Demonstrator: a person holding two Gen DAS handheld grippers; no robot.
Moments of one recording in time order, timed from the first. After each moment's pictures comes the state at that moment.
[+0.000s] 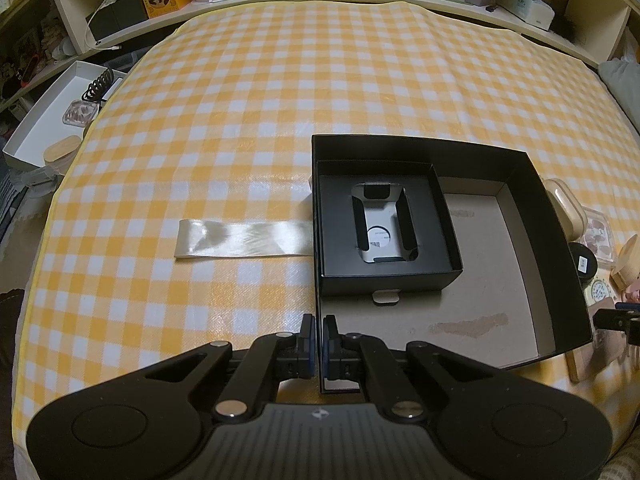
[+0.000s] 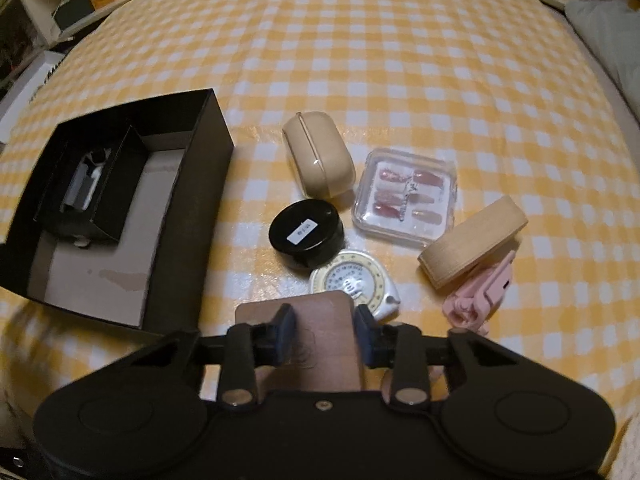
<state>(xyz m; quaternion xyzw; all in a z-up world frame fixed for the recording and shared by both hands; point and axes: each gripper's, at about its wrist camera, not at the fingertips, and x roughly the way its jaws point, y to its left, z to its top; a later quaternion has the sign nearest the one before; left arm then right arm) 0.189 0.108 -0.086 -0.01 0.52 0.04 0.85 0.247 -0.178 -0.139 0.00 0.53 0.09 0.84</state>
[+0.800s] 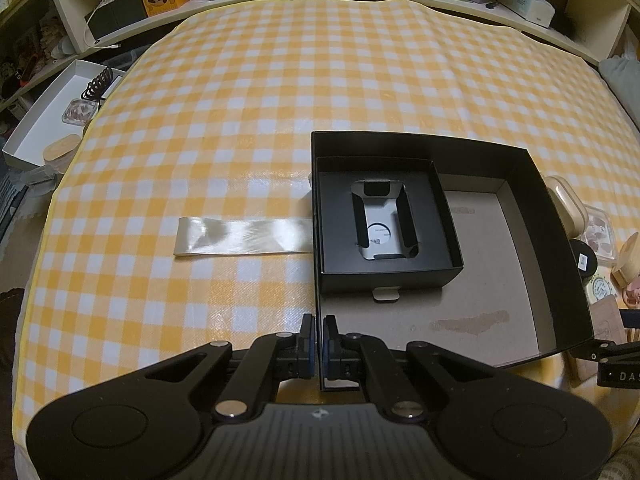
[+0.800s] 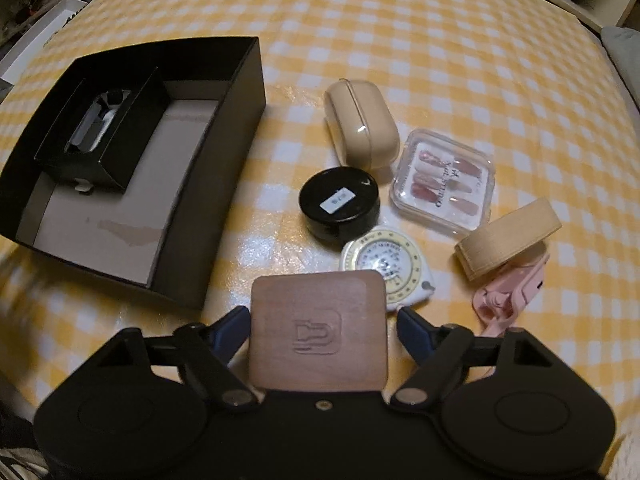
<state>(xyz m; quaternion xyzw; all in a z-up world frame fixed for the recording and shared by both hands) 0.184 0.114 -0.091 -0.01 0.52 0.04 0.85 0.237 -0.148 -0.155 -0.07 0.54 0.12 0.83</state>
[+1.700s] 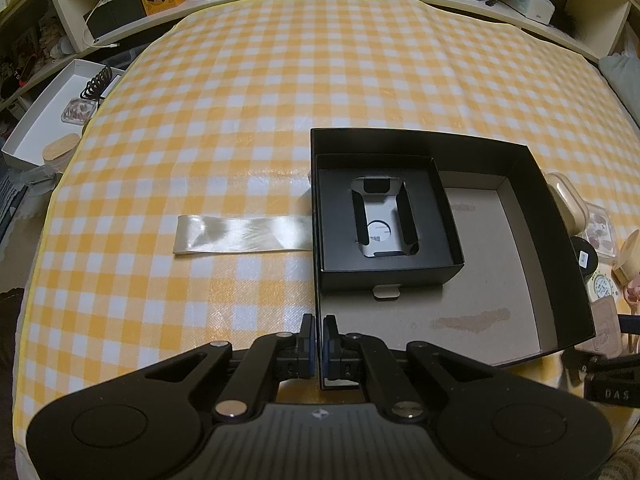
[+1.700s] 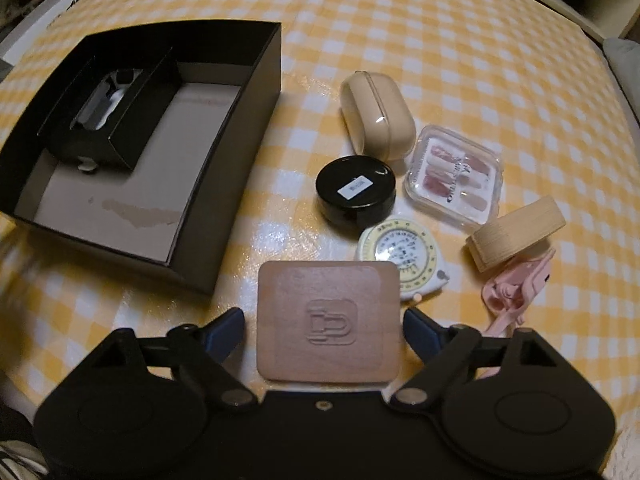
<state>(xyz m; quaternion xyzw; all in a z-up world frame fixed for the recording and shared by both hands) 0.185 0.114 -0.094 0.00 0.53 0.04 0.85 0.230 -0.135 -0.162 -0.11 0.54 0.10 0.83</state>
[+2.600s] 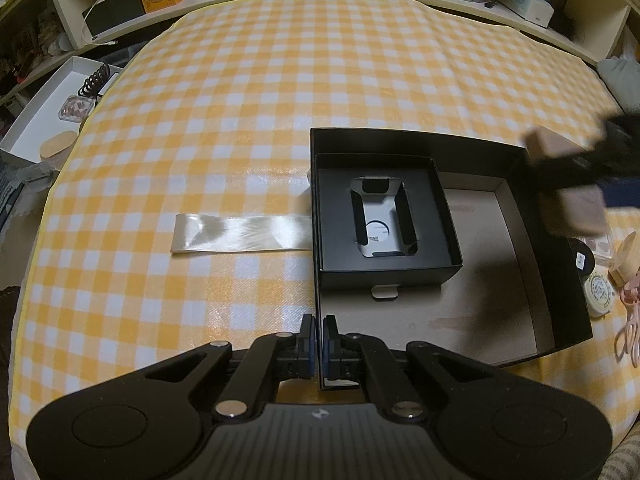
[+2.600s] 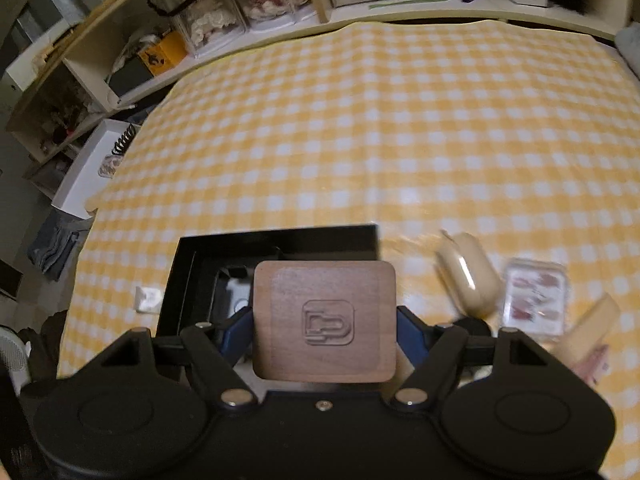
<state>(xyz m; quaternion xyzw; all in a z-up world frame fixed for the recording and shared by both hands) 0.185 0.112 -0.095 0.00 0.53 0.04 0.85 0.308 -0.068 -0.060 0.06 0.49 0.15 0.86</state>
